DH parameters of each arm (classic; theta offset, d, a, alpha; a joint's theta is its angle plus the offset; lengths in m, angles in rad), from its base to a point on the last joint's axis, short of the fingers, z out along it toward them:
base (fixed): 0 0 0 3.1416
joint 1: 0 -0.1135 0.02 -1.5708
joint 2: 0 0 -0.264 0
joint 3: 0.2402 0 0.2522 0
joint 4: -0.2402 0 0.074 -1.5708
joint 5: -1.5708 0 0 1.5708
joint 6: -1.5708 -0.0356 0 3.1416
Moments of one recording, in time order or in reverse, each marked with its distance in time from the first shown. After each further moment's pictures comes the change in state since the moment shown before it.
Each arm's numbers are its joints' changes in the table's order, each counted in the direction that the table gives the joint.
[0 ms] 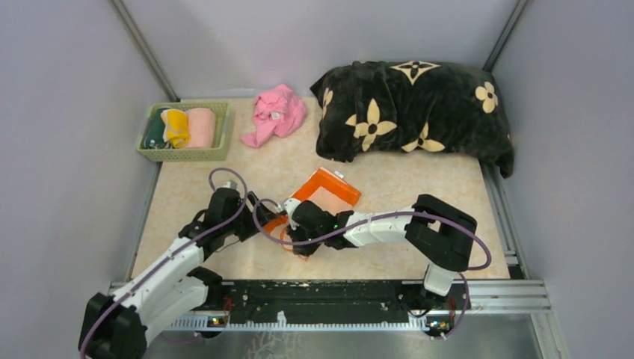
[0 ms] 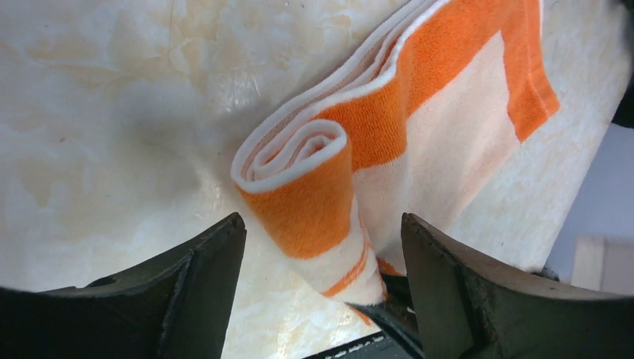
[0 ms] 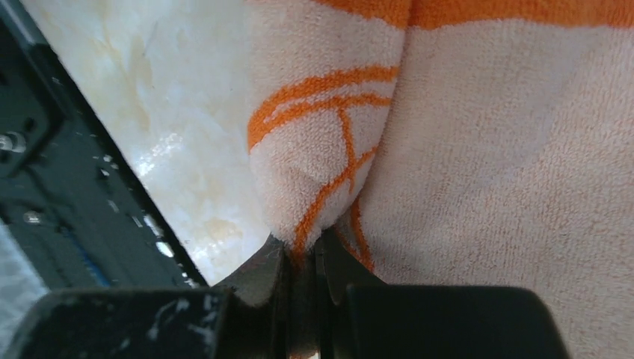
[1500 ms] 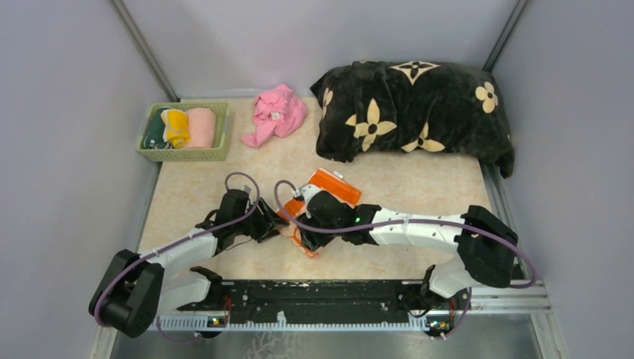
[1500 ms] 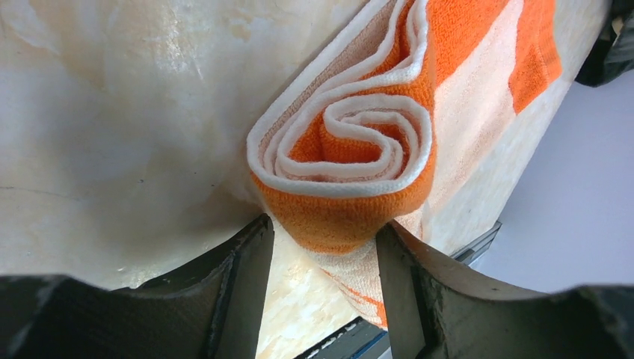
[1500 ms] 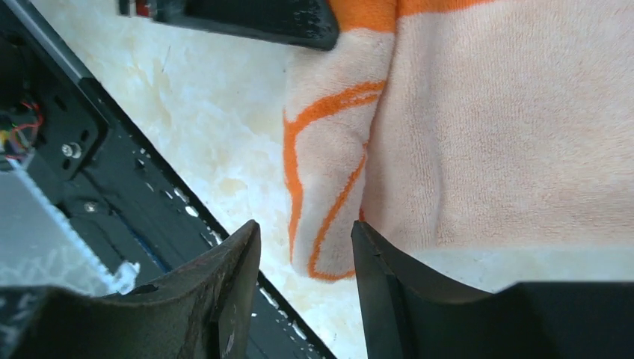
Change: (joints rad) left arm 0.000 -0.237 -0.095 0.329 -0.189 0.100; right arm 0.101 0.262 -0.054 -0.152 0.034 -0.168
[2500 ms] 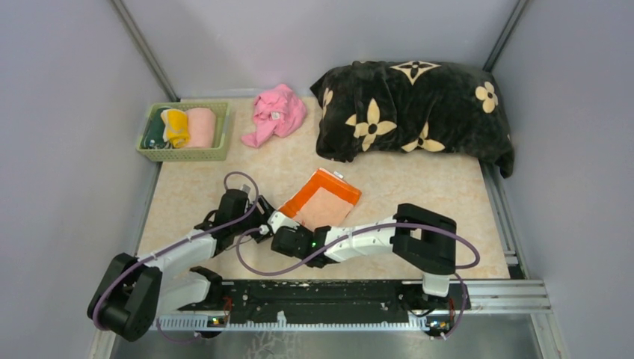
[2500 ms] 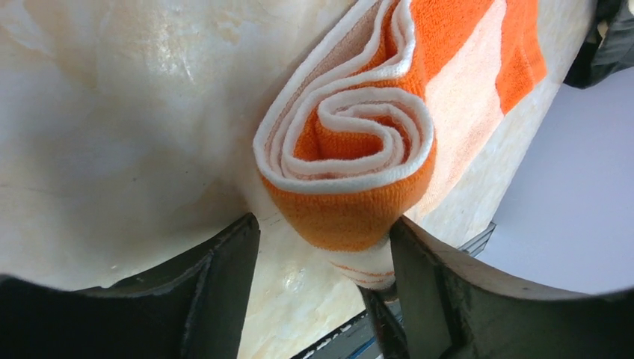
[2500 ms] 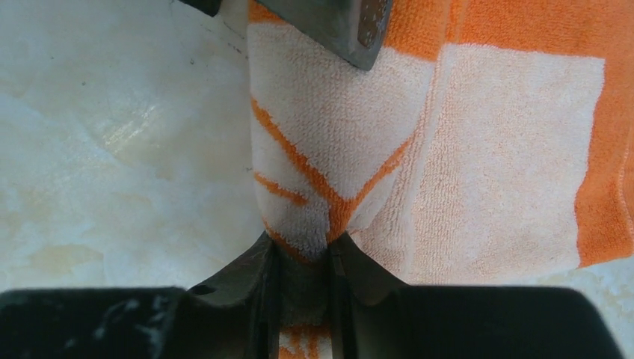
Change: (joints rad) left arm 0.000 0.014 -0.006 0.016 0.001 0.016; right arm -0.274 -0.360 0.195 -0.104 -0.617 0.277
